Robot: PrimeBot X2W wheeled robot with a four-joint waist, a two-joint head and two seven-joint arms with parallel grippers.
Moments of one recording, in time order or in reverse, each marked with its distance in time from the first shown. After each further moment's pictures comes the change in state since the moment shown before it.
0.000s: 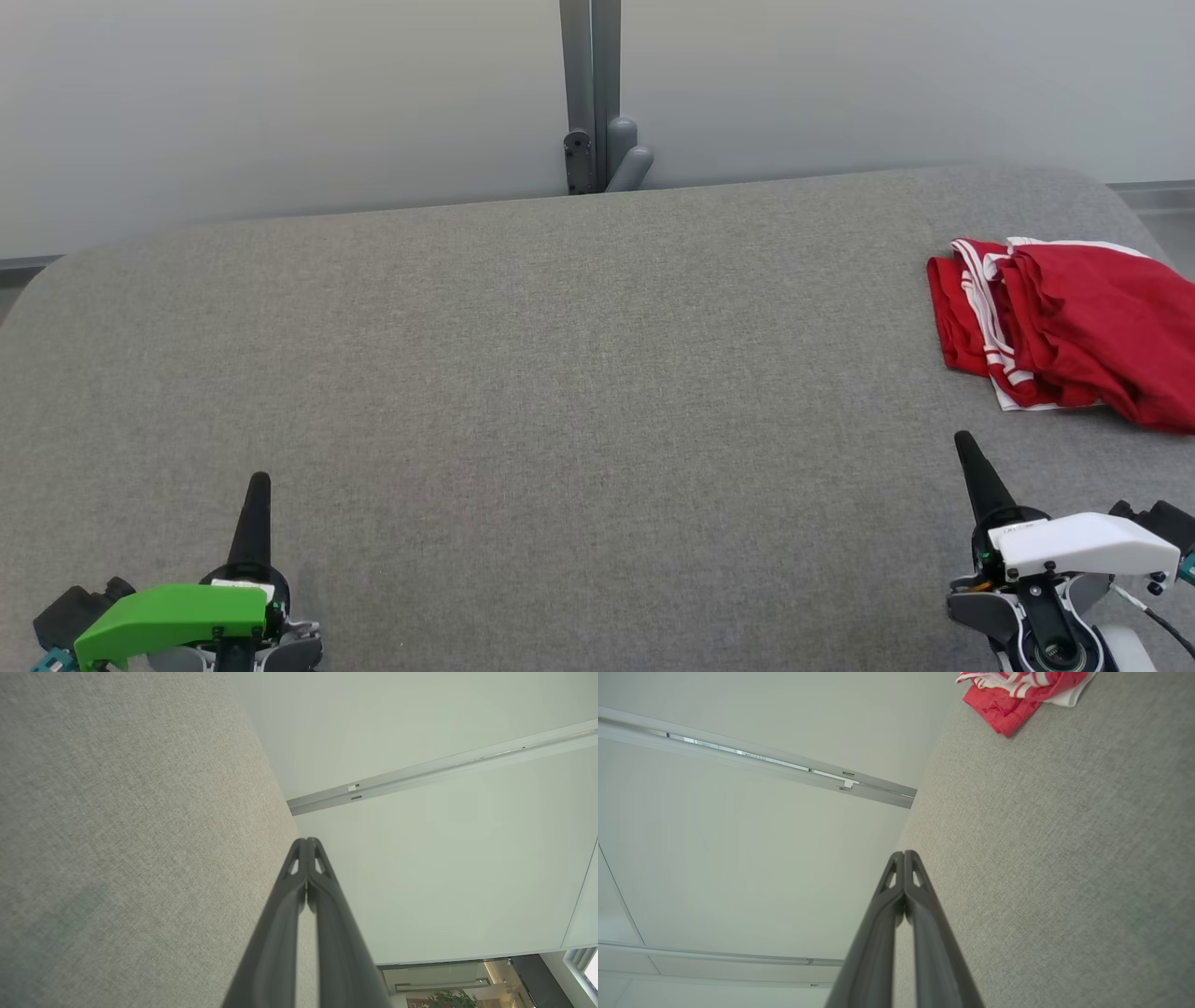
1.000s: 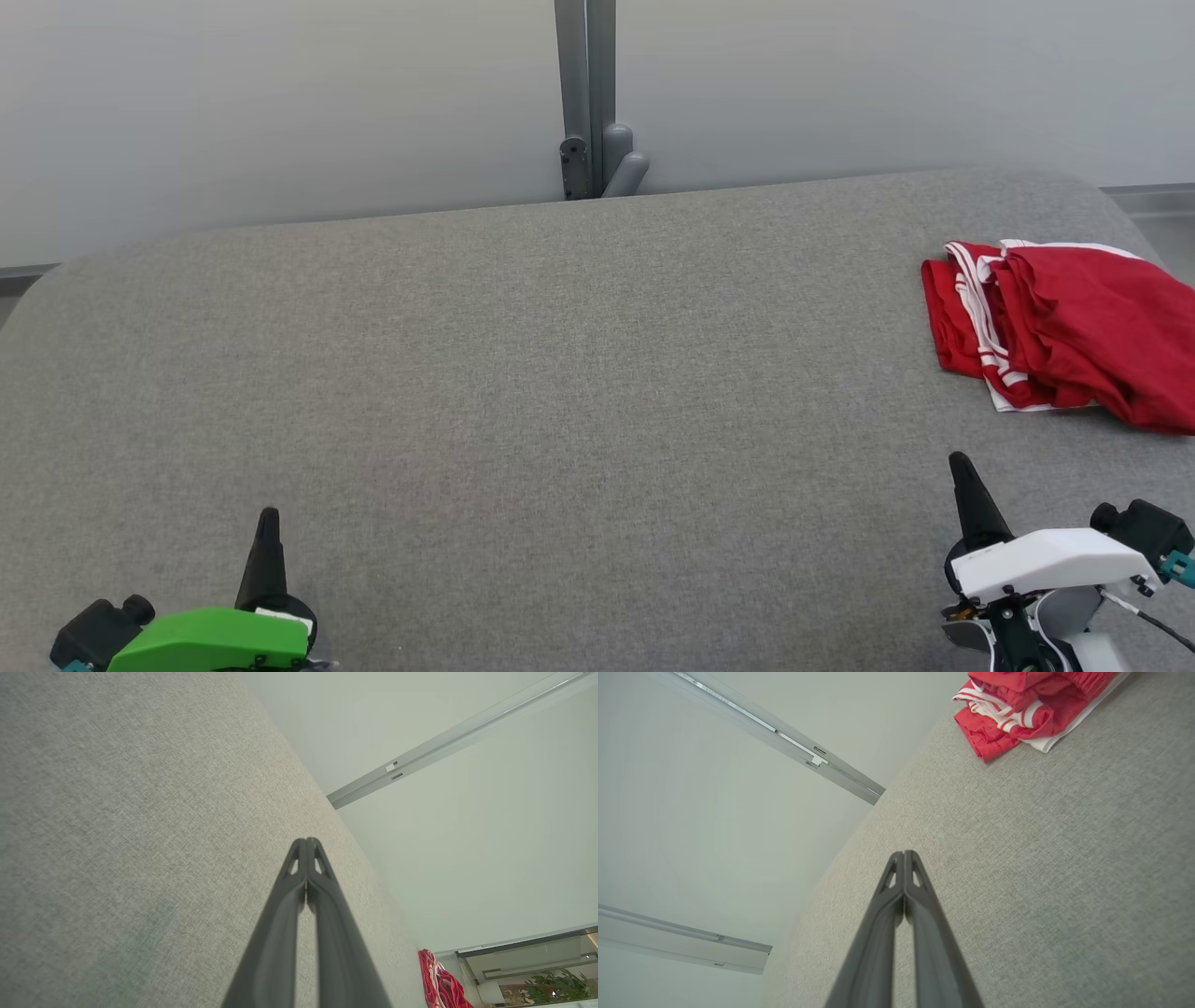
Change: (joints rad) left arm 0.040 -0.002 -0.026 0.035 0.274 0.011 -0.076; right arm 0.014 0.000 0.025 0.041 -0.334 0.001 -0.074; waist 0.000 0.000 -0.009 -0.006
